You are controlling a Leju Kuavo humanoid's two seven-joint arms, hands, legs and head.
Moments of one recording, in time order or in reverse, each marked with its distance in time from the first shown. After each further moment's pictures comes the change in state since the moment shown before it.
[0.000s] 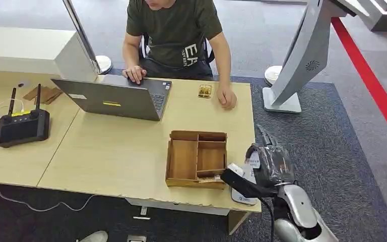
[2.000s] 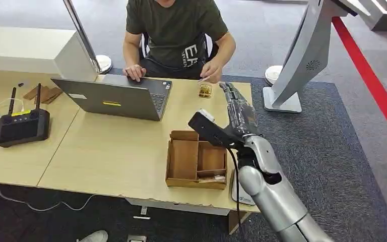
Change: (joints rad) left arm -0.045 -0.017 -0.126 0.000 -0.011 -0.046 0.040; right arm -0.276 0.317 -0.024 0.274 -0.079 -0.001 -0.015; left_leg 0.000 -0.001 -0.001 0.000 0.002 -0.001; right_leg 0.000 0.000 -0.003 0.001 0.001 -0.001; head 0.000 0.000
